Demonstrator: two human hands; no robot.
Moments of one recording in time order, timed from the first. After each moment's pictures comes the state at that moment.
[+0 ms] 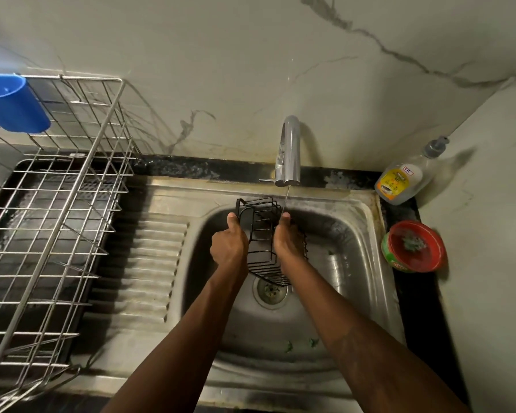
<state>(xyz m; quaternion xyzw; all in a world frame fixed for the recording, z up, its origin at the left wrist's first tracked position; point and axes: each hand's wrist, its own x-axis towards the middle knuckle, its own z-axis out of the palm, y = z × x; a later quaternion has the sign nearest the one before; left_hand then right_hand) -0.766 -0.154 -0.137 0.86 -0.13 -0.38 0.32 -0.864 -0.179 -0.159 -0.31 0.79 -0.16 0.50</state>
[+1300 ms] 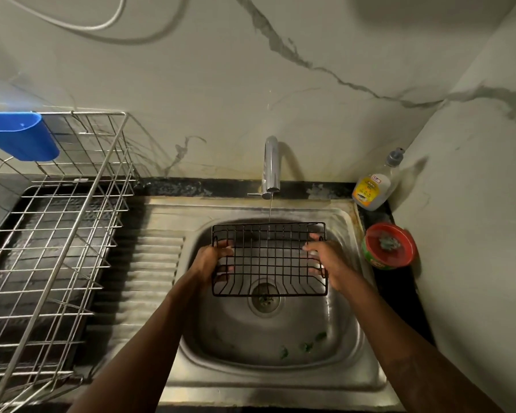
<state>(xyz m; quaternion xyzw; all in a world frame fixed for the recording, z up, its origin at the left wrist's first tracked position) -0.709 -0.122 -0.143 0.68 -0.21 -0.63 0.32 -0.989 -0.146 -0.129 -0.31 0.69 -0.29 0.59</state>
